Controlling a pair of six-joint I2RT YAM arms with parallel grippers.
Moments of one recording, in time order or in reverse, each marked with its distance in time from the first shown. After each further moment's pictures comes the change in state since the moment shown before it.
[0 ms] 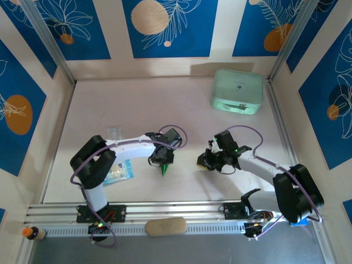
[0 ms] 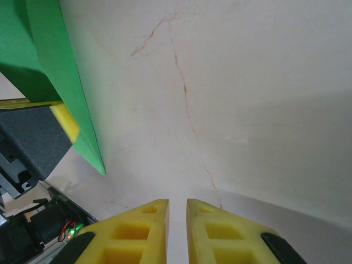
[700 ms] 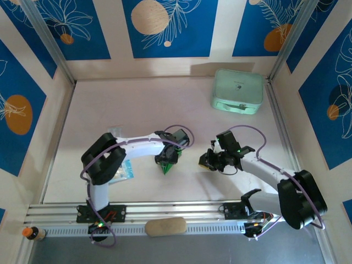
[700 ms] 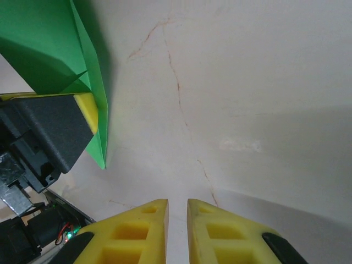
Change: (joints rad) left arm -0.041 0.116 0.130 -0.104 -0.079 -0.049; right arm -0.021 -0.073 0.002 -0.070 0.029 -0.008
